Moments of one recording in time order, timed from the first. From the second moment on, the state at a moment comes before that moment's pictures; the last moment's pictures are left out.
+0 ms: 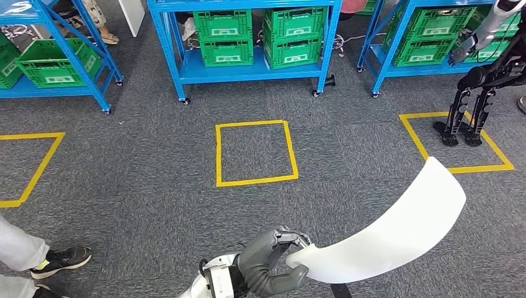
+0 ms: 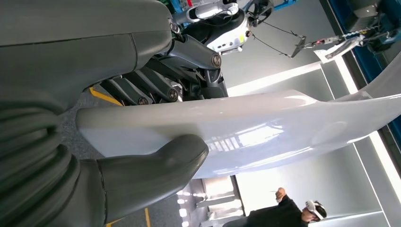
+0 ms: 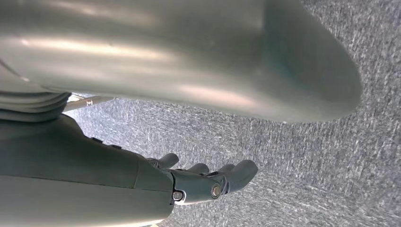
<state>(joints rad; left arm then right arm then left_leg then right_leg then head) -0.29 -0.27 -0.84 -1.17 -0.03 -0.17 -0.54 -0.11 0.12 -0.15 -0.20 0.63 -0.46 0.06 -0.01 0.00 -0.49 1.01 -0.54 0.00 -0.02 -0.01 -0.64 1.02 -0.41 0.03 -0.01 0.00</state>
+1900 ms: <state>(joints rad) -0.25 -0.25 -0.82 -1.18 -0.07 -0.12 -0.55 -0.19 0.20 -0.20 -0.24 0.67 -0.43 -0.23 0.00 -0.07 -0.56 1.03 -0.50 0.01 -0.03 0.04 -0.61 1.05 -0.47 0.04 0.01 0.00</state>
